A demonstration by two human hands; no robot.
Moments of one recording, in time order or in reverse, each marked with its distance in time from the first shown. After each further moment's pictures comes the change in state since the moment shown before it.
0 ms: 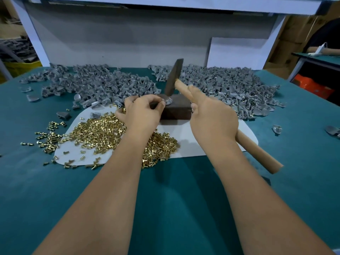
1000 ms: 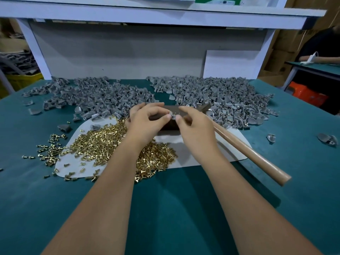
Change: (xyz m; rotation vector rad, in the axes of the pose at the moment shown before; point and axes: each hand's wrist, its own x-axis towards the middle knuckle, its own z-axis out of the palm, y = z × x) left_hand -0.008 0.010 -0.022 -0.261 -0.264 0.113; right_hand 0.001 -0.004 0.027 0.778 -0.071 0.051
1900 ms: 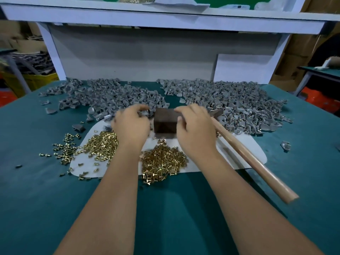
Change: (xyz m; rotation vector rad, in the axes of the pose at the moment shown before) left_hand 0.011 -0.020 -0.023 0.169 0.346 -0.218; right_hand 0.010 -0.009 0.024 -0.361 0.105 -0.364
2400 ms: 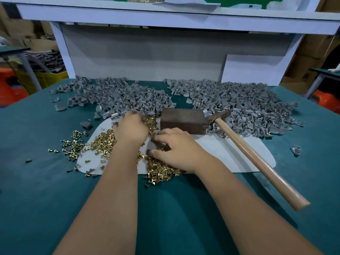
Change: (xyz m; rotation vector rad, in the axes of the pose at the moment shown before) left_hand 0.022 -0.031 -0.005 0.472 -0.142 0.038; right_hand -0.010 -0.018 0.020 0.050 -0.690 -0.165
